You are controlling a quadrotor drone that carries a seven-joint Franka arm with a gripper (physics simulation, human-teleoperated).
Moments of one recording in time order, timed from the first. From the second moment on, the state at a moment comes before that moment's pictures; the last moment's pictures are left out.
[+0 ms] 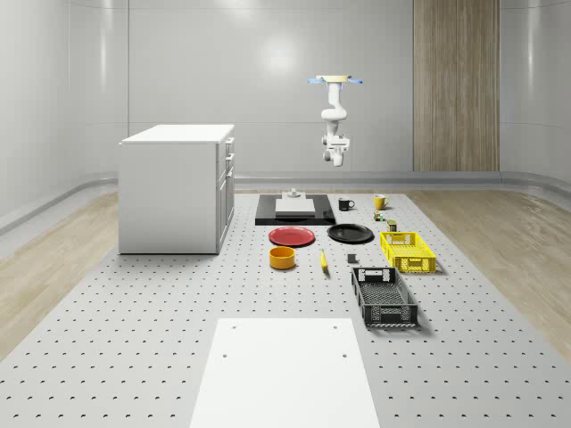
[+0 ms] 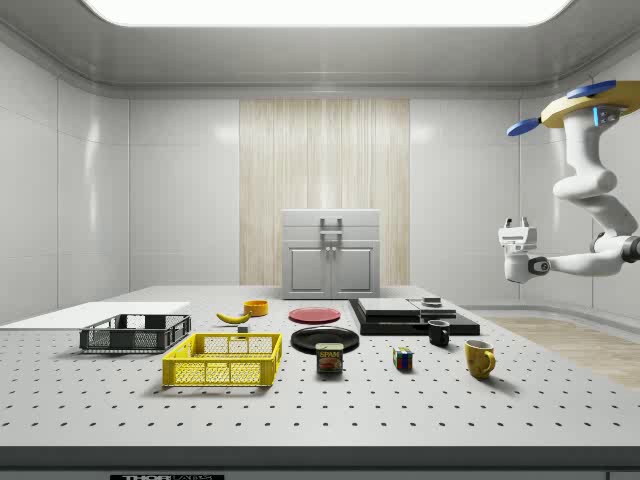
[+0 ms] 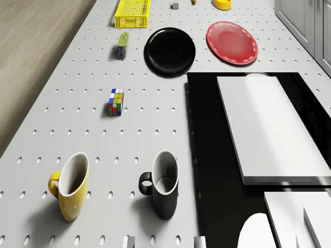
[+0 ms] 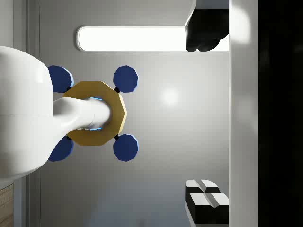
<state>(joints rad) 0.00 -0.79 0.00 -2.34 0.00 1.55 0.79</state>
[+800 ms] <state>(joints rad) -0.01 -0.71 0.00 -2.07 0.00 1.37 0.78</state>
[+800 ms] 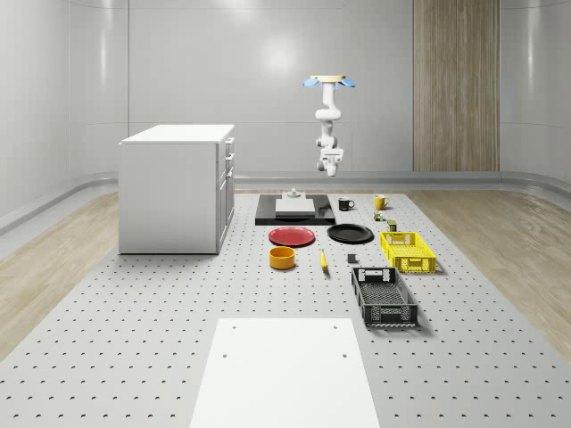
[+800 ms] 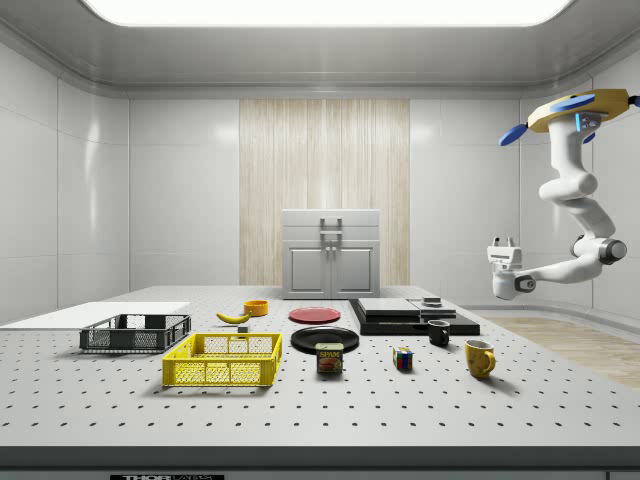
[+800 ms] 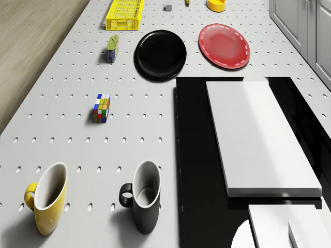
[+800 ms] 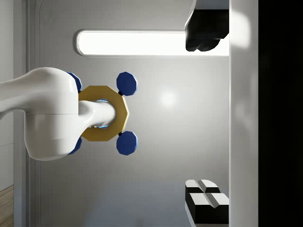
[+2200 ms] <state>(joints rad) -0.01 -0.71 0.01 -2.05 0.00 1.37 0.78</state>
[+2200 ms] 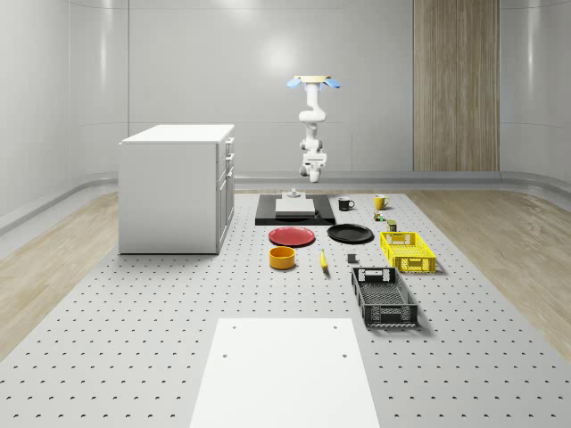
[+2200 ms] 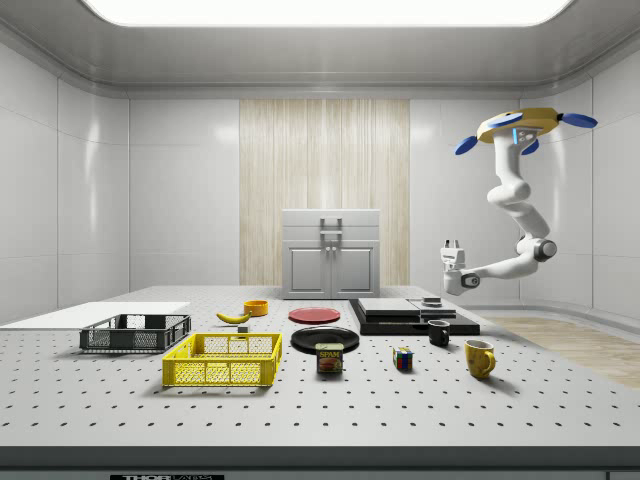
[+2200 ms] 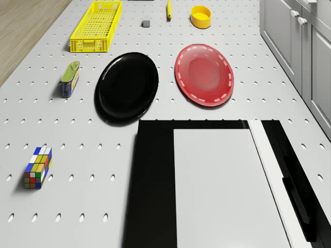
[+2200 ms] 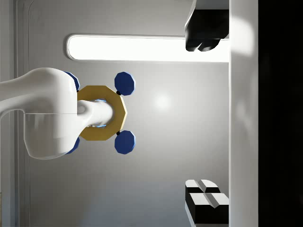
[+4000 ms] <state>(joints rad) -0.35 -0.84 0.82 -2.56 -1.28 1.42 1.07</state>
